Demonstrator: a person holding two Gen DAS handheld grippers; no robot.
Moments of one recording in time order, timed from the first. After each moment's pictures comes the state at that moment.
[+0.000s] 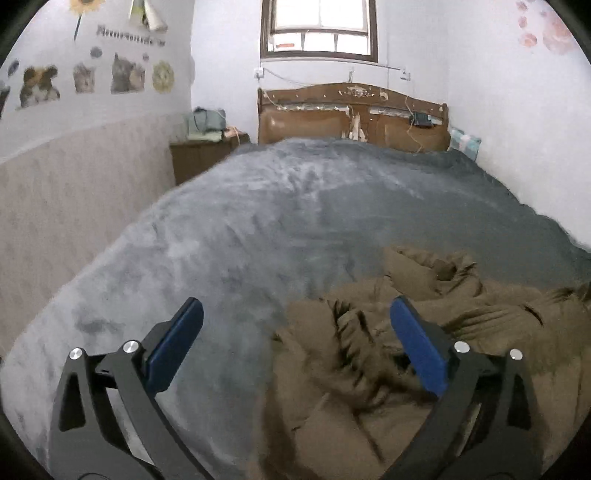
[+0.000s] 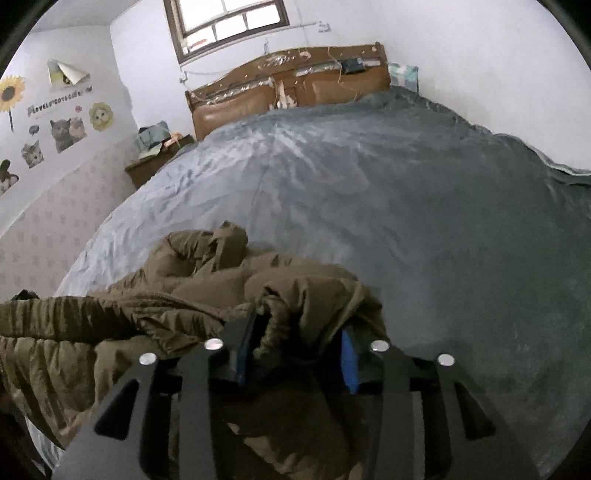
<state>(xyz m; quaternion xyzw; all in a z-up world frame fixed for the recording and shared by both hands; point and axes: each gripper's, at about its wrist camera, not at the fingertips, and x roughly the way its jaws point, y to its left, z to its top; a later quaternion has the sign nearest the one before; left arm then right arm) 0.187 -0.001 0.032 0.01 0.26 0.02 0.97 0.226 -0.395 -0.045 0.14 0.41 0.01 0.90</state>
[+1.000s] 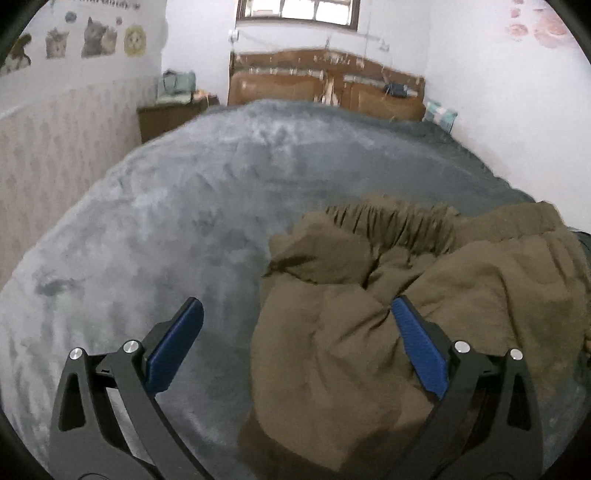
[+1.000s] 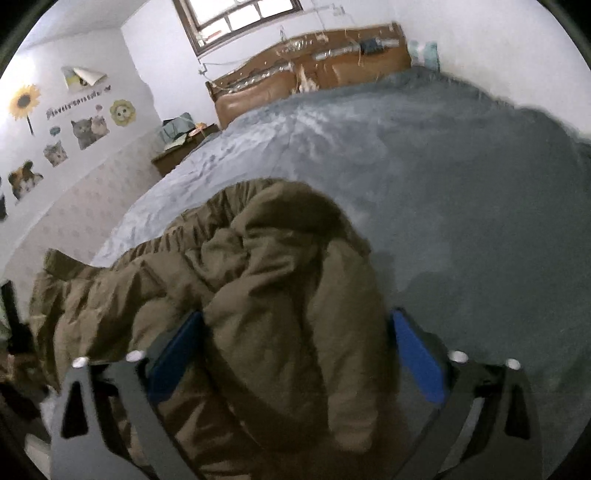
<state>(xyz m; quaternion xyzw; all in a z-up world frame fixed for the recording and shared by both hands) 0.203 0.001 -0.030 -0.03 0.33 -0.06 0.94 0.206 -0.414 -0.097 0.19 0.43 0.09 0.88</state>
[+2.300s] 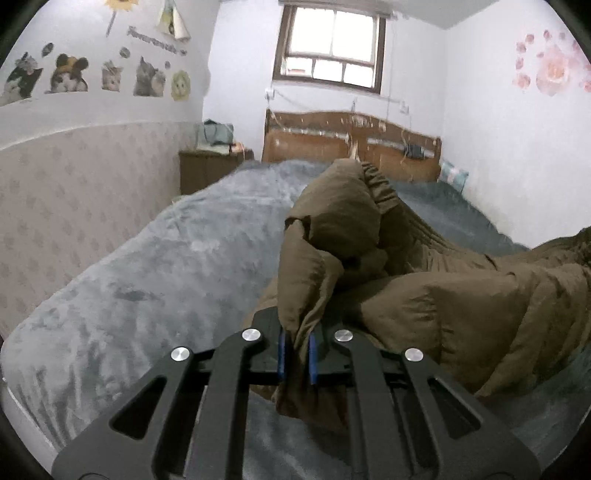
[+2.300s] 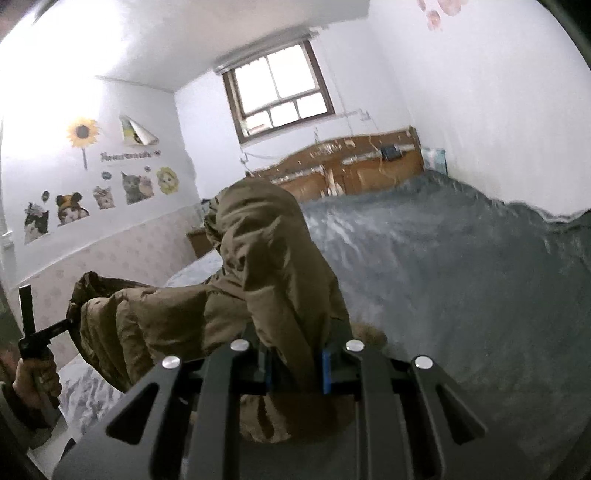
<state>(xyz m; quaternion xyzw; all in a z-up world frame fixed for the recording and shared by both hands) 0.043 0.008 0.079 -0.06 0.21 0.00 0.98 0.040 -0.405 0.077 0.16 0.23 0.09 0.96</state>
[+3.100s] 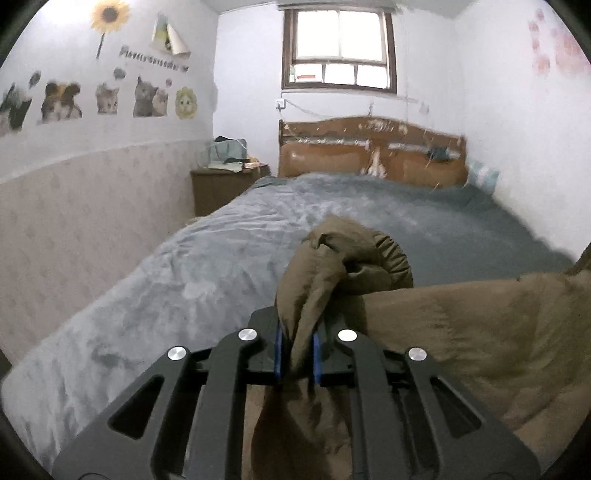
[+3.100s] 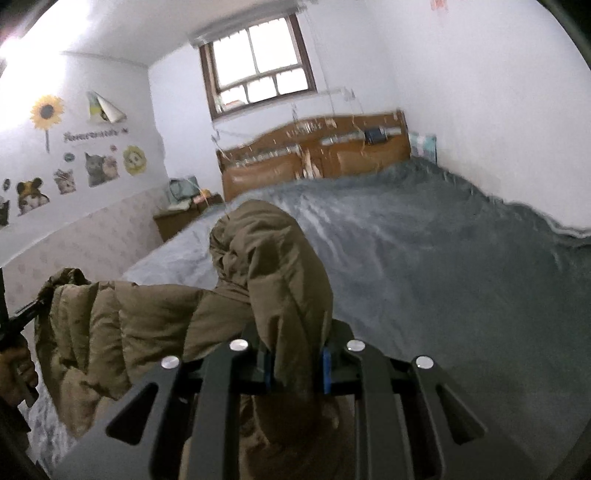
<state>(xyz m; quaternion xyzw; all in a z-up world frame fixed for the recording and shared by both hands) 0.215 -0.029 0.076 -0.01 0.20 0.07 0.98 0.228 -0.415 0.018 0.13 0.30 0.04 0.94</state>
